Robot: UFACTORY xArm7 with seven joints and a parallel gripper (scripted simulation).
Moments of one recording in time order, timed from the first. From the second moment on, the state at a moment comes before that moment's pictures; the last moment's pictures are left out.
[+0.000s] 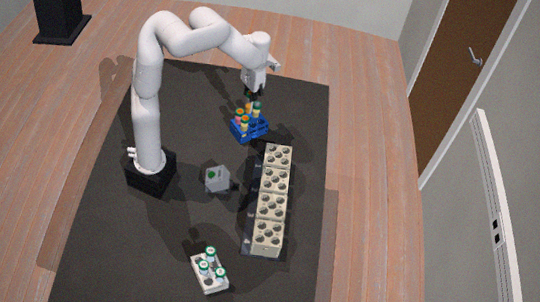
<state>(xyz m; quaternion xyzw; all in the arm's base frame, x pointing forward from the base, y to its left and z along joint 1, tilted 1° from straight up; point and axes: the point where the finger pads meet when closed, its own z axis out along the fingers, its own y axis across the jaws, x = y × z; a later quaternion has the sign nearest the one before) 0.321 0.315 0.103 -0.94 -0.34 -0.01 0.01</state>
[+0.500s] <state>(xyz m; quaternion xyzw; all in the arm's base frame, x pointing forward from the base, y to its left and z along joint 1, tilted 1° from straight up) 0.320 0.314 0.129 -0.94 -0.34 -0.01 0.01</state>
